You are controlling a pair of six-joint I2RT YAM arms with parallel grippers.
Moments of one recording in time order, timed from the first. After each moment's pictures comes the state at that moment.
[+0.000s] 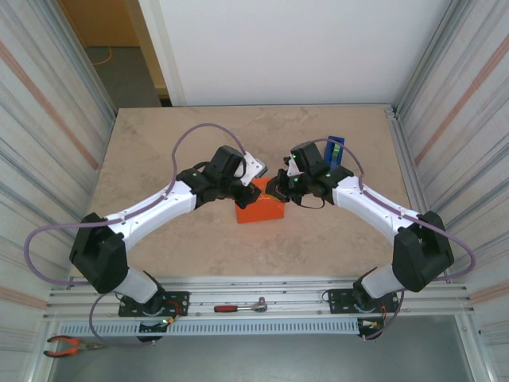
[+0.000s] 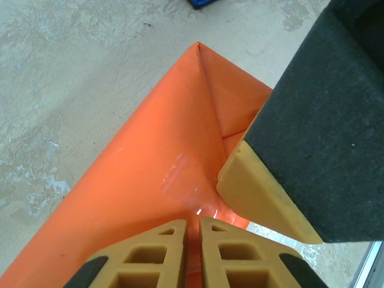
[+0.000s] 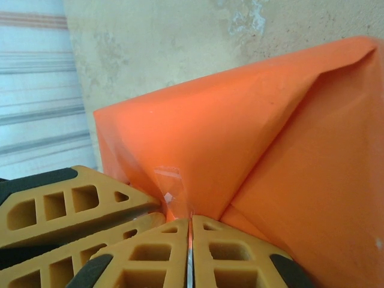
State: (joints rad) left arm -0.73 1.50 1.16 -0.50 0.24 0.02; right arm 0.59 1.47 1.07 -0.46 -0.49 0.95
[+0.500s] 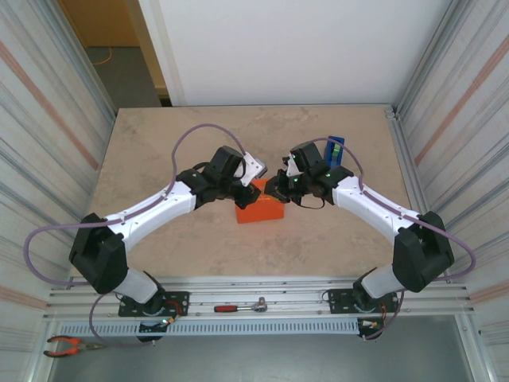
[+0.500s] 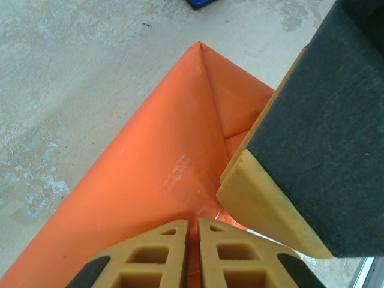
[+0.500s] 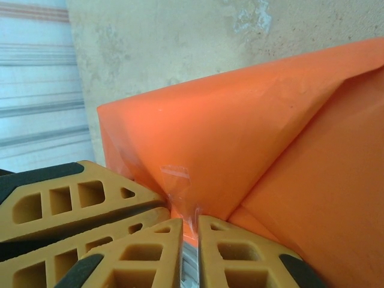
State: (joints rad) left arm -0.73 1.50 1.16 -0.49 0.24 0.02; right arm 0.59 1.46 1.07 -0.46 -0.50 0.93
